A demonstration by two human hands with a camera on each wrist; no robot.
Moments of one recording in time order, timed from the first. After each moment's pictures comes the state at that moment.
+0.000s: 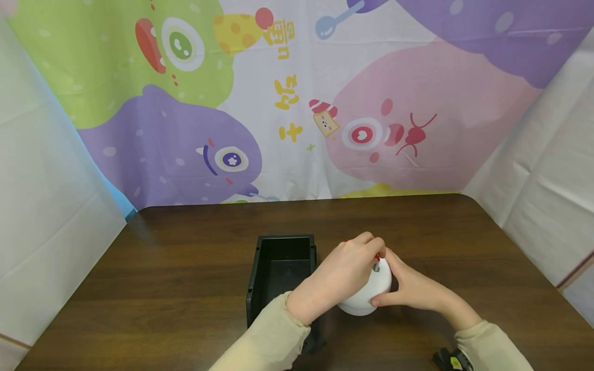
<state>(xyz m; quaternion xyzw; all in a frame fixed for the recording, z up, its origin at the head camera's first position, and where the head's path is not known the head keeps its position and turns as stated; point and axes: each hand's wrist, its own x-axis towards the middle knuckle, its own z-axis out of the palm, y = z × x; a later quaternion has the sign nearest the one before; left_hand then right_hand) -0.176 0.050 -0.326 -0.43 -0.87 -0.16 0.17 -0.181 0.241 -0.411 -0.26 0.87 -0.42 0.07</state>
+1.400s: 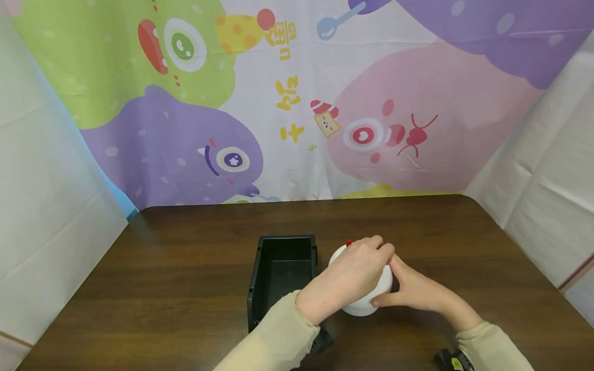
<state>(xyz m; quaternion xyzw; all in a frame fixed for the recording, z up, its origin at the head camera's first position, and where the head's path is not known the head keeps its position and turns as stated) -0.177 0.062 -0.329 -0.46 -0.86 -0.05 0.21 -0.181 0.242 -0.410 -0.27 0.87 -0.41 0.06</state>
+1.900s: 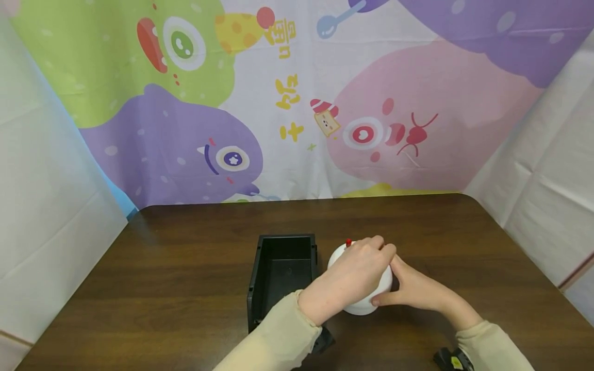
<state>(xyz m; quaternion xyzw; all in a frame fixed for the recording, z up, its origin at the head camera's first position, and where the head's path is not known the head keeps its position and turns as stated) -0.174 0.065 -0.328 -0.45 -0.88 -0.03 0.18 -0.181 0.243 -0.410 -0.27 0.87 -0.40 0.06</state>
